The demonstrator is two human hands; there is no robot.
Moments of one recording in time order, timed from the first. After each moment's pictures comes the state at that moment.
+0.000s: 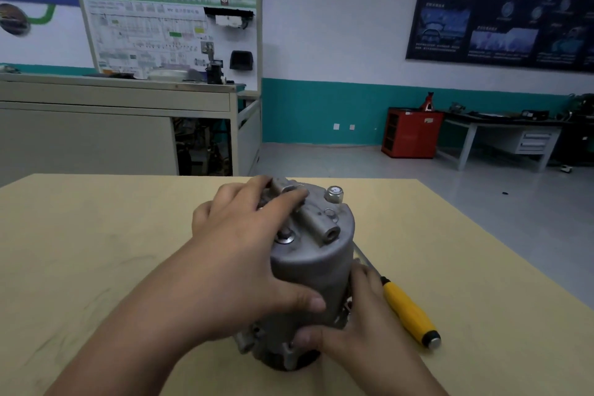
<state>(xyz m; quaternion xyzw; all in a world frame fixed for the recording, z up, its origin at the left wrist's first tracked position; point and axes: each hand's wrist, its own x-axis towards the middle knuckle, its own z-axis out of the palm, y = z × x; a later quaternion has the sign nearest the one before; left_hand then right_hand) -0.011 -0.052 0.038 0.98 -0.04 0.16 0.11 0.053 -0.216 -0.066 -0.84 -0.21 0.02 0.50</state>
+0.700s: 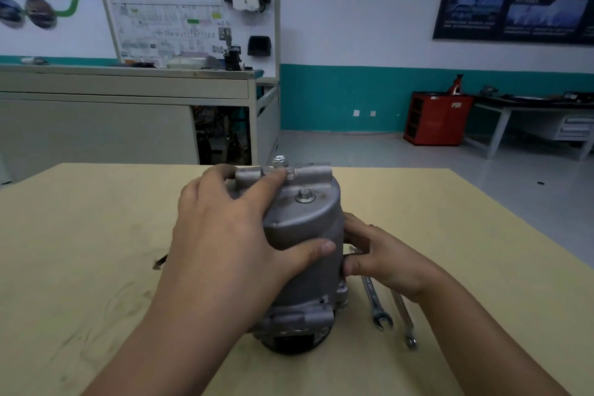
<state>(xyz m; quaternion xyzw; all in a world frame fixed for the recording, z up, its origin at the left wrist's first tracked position) -0.001 -0.042 0.021 0.93 0.14 0.29 0.16 0.150 -0.200 -0.049 -0.72 -0.42 0.19 0.52</state>
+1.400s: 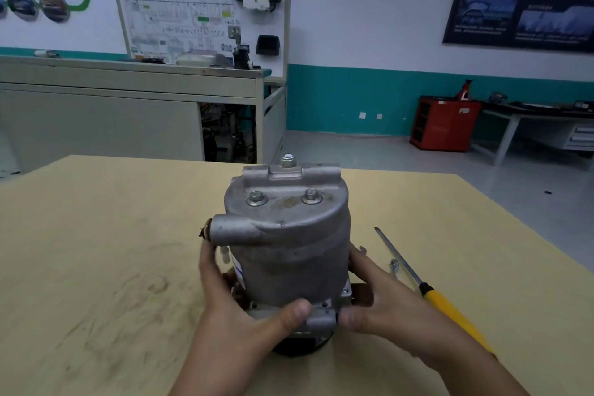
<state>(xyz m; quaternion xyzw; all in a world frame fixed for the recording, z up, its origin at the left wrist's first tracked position) 0.002 -0.031 -0.082 0.72 0.13 0.29 0.62 0.103 -0.205 -0.067 -0.68 -0.39 0.24 0.57</state>
